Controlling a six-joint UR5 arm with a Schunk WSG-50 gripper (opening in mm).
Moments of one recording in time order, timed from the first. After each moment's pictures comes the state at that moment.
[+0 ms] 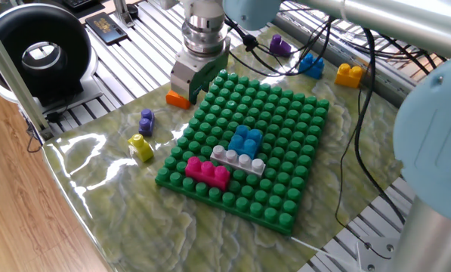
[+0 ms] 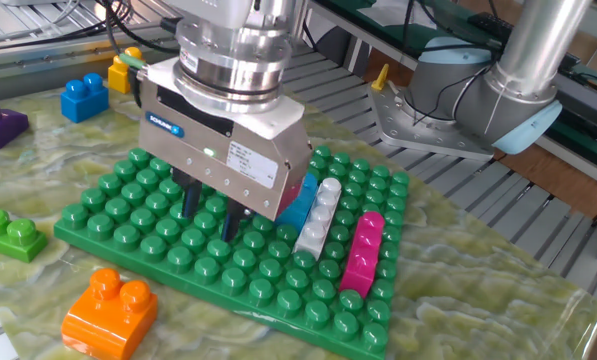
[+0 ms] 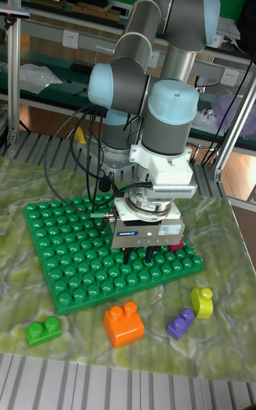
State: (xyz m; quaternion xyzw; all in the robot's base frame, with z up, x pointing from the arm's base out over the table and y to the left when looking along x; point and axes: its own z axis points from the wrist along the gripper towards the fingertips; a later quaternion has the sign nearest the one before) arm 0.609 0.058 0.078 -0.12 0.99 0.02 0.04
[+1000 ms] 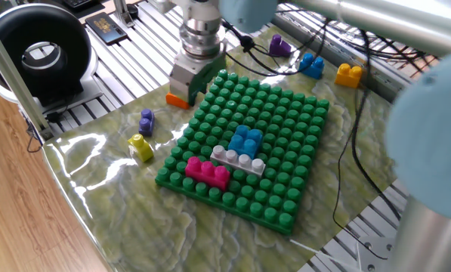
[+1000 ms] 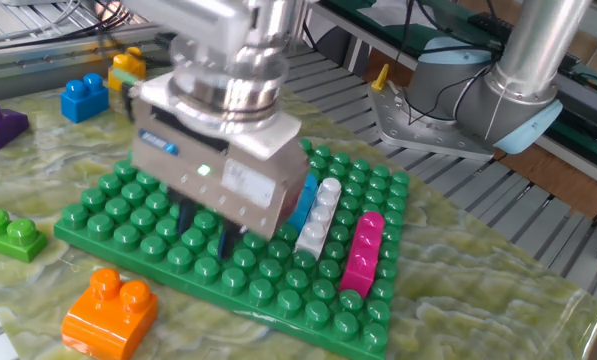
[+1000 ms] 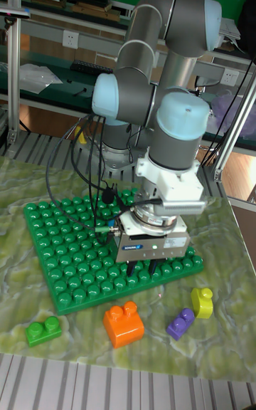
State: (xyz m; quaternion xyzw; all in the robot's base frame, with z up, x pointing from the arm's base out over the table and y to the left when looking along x) arm 0.642 0.067 0.071 -0.14 0.99 0.01 0.03
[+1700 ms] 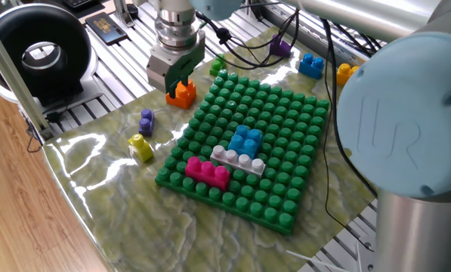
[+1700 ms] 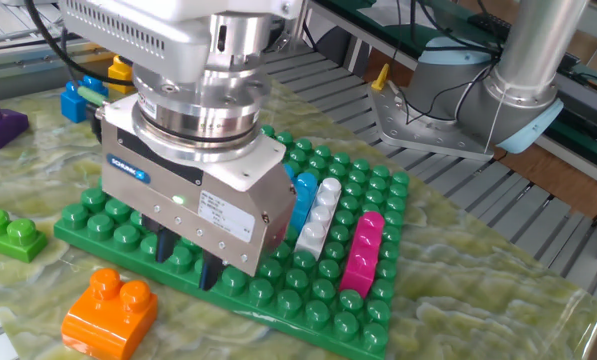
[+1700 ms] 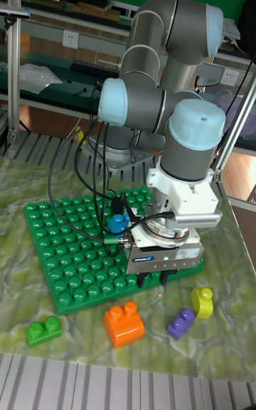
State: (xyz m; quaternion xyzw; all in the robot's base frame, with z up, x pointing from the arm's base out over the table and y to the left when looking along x) arm 0.660 0.089 0.077 -0.13 0.99 0.02 0.03
